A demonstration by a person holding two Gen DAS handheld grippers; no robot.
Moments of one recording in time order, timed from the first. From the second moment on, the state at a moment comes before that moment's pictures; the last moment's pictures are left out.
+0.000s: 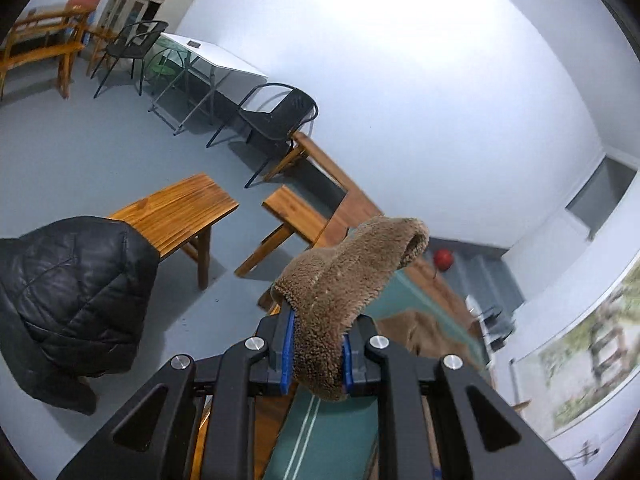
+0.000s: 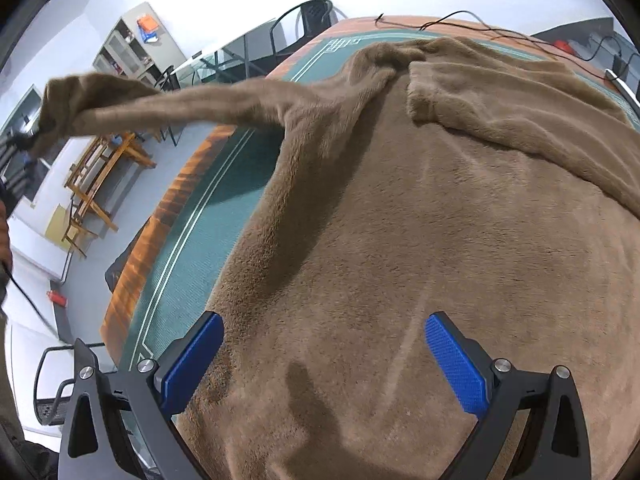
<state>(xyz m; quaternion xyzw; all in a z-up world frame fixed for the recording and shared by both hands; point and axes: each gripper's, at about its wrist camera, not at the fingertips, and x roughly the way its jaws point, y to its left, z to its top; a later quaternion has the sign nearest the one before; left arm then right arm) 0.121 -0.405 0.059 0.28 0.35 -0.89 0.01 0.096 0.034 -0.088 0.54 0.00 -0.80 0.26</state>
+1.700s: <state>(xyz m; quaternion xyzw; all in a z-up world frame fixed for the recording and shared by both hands) 0.006 0.057 -0.050 0.52 0.23 -0.80 -0.18 0.084 0.307 -0.049 0.50 -0.16 -0.83 0.15</state>
